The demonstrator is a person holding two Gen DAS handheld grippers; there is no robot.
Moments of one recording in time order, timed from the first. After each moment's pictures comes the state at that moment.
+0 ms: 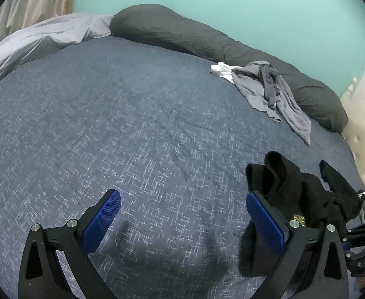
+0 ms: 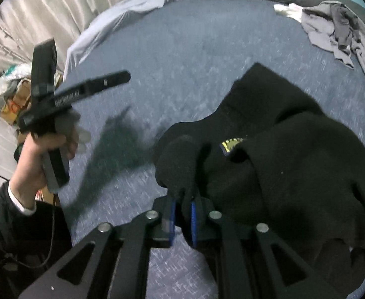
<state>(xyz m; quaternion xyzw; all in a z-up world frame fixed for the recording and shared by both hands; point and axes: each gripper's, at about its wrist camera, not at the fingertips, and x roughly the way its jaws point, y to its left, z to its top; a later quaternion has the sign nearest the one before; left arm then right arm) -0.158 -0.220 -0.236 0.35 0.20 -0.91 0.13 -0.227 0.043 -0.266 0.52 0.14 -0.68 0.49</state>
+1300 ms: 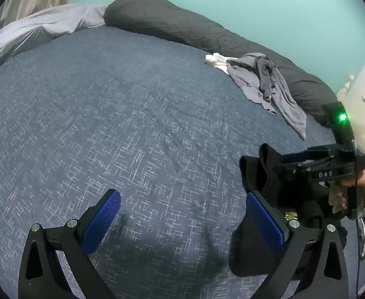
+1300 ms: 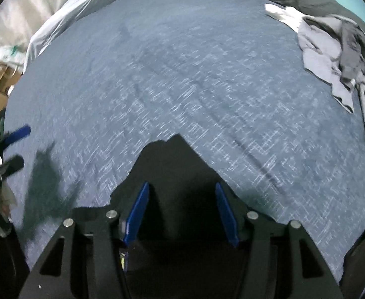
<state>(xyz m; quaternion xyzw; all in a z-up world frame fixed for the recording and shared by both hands) -0.165 -0.214 -0.247 0.37 0.22 -0.90 0.11 -0.373 -0.022 -0.289 0.52 0.25 -0.69 0.44</state>
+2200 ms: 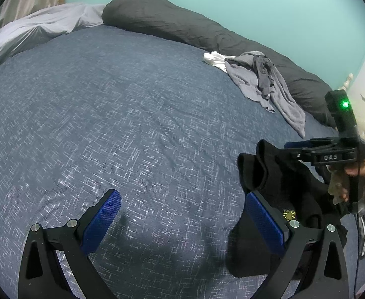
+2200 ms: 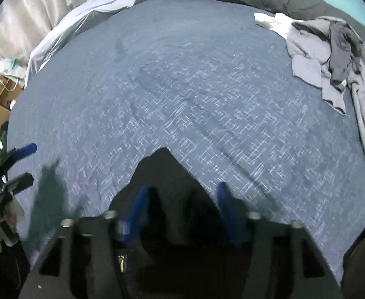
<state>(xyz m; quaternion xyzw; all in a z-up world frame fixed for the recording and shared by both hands) -0.167 -0.211 -0.250 0.37 0.22 -0.90 0.11 -0.389 -0.014 -0.274 0.51 0.21 -0.71 0.44</state>
